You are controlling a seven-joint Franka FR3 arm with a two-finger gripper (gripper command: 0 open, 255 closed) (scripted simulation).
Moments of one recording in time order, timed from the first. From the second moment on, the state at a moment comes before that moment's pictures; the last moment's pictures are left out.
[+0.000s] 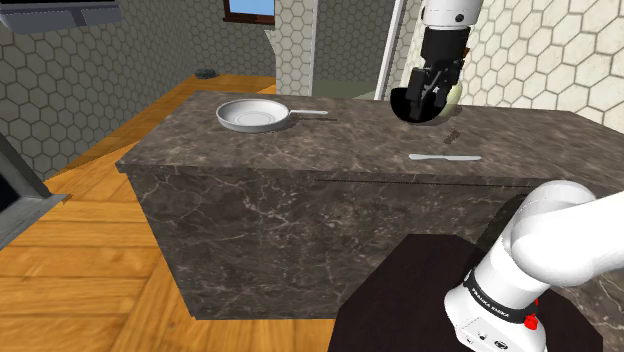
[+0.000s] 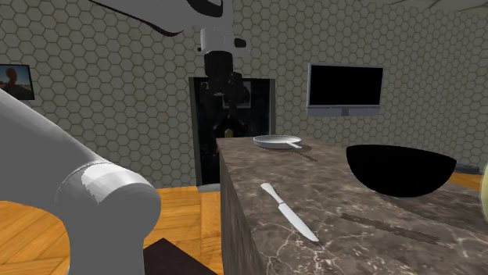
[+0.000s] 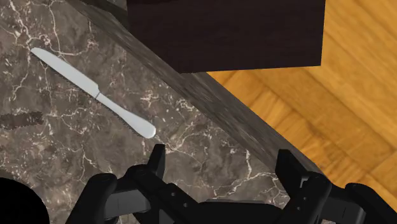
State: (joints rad) arm 0.00 -0.76 0.03 -2.28 -0.08 1.45 0.13
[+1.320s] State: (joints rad) arm 0.14 -1.10 -0.70 -2.61 -0.48 1.75 -0.92
